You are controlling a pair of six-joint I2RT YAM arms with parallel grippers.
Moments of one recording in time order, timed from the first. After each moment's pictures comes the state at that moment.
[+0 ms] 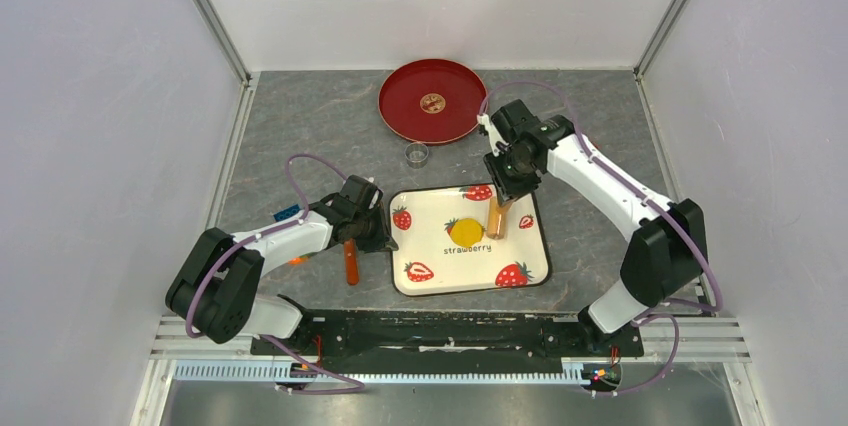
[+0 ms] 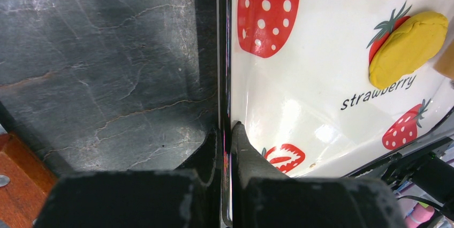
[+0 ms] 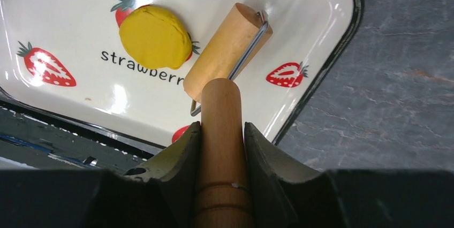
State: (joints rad) left arm -0.53 1.38 0.60 -0.27 0.17 -0.74; right arm 0.51 1.59 1.33 -1.00 -0.06 0.09
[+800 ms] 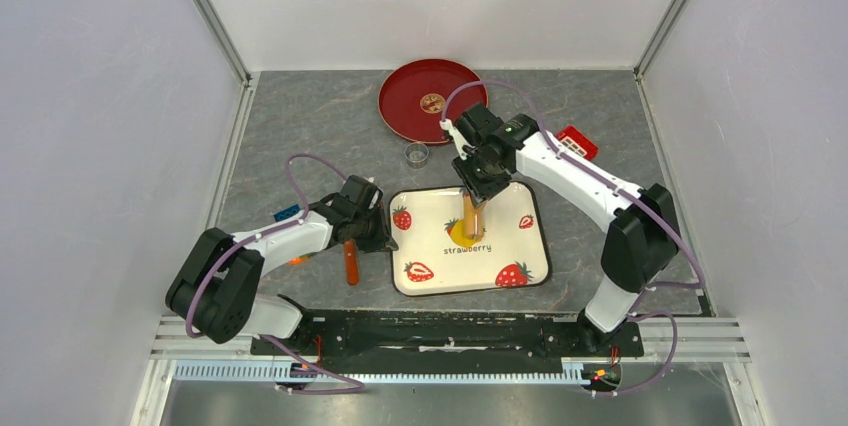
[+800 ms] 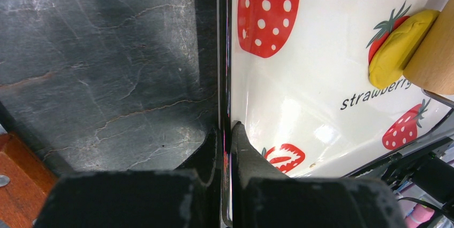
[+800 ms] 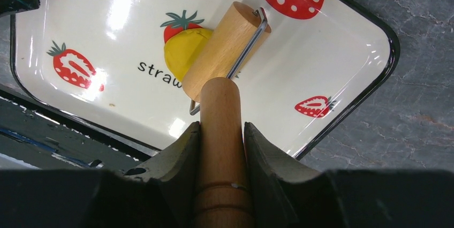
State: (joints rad) left arm -0.53 1.38 0.60 -0.27 0.17 -0.74; right arm 0.66 1.73 1.50 -1.04 -0.02 0.08
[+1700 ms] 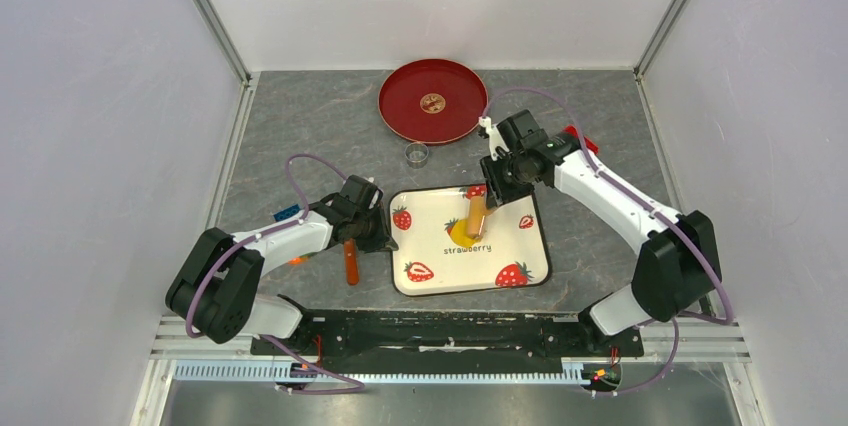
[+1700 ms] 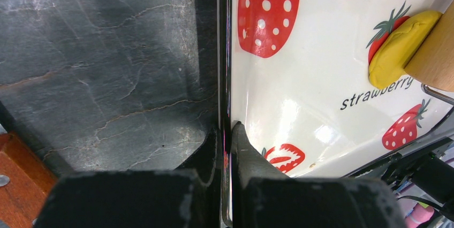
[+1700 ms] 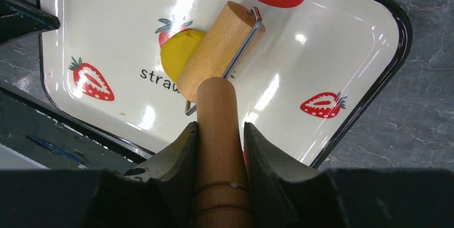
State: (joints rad) left arm -0.53 1.38 0.60 -0.27 0.17 -0.74; right arm 0.51 1.53 1.20 -0.83 -0.14 0.13
